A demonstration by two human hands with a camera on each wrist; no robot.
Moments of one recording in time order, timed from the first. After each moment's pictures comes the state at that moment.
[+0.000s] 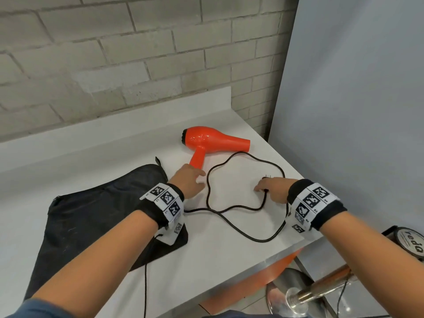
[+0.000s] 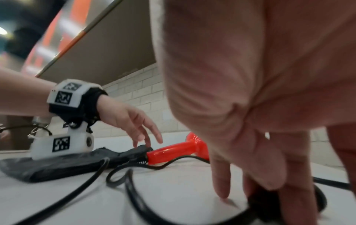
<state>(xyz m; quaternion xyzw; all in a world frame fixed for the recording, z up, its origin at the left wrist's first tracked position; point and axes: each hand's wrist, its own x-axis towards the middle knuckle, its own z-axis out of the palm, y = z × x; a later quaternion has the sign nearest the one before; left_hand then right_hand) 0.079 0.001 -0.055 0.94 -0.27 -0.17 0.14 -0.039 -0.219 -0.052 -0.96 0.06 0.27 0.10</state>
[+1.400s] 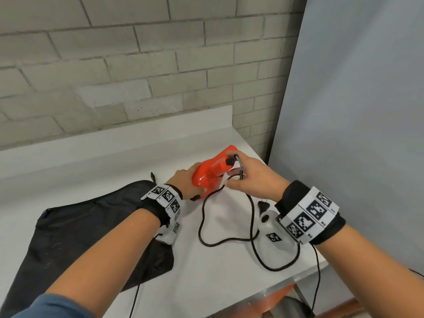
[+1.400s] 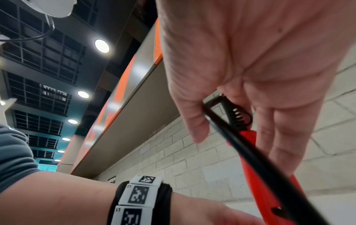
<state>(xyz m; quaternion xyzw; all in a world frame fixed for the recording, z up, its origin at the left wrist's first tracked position) 0.110 -0.032 -0.038 0.94 -0.22 -0.16 0.19 -0.011 -0.194 0.023 -0.91 0.00 -0.01 0.42</state>
